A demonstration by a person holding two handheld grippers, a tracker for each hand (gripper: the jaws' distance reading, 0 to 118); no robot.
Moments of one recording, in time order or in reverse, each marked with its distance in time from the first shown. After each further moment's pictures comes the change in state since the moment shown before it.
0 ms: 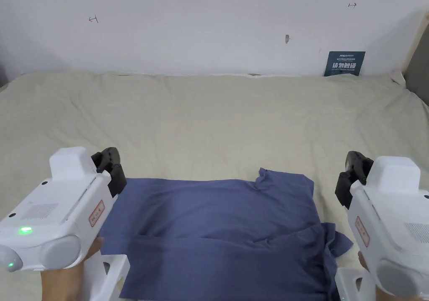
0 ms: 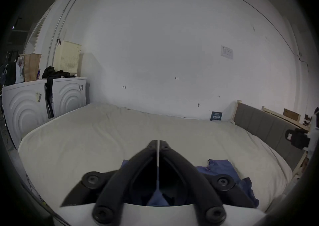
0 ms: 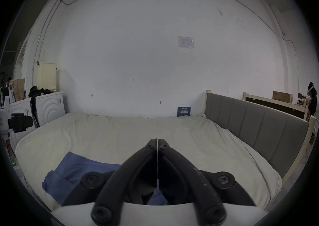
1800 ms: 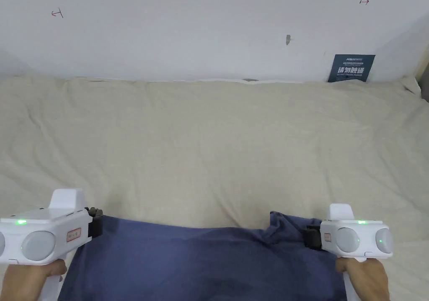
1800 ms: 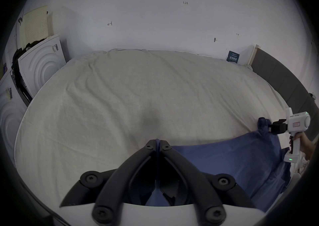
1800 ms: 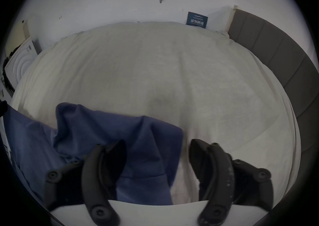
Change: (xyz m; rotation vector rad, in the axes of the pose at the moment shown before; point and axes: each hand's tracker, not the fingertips) left arm -0.094 -0.062 -0.272 -0.571 -0.037 -0.106; right arm -0.020 -0.130 -0.315 -0.793 -0.011 0.069
